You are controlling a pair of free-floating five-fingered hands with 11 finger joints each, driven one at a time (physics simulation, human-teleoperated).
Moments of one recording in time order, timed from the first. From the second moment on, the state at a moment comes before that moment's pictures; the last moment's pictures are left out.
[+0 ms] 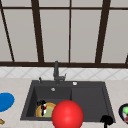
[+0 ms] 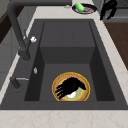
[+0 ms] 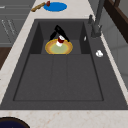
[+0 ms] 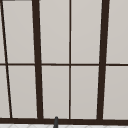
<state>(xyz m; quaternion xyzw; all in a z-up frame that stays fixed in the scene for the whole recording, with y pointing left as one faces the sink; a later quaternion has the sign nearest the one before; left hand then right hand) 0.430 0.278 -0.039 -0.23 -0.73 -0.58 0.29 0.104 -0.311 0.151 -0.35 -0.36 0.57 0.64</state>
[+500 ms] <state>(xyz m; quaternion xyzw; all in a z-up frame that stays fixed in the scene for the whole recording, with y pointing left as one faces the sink) 0.419 0.277 -0.042 -0.20 -0.74 -0.58 0.27 0.104 -0.311 0.151 -0.35 -0.36 0.57 0.64</state>
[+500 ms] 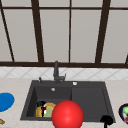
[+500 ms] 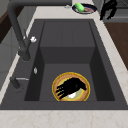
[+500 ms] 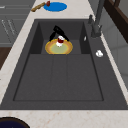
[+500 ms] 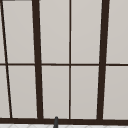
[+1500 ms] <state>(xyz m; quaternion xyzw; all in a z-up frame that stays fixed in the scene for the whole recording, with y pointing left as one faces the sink) 0.416 0.277 -0.038 -0.22 -0.74 -0.58 0.28 0.104 -0.311 0.151 -0.35 -0.36 0.57 0.64</state>
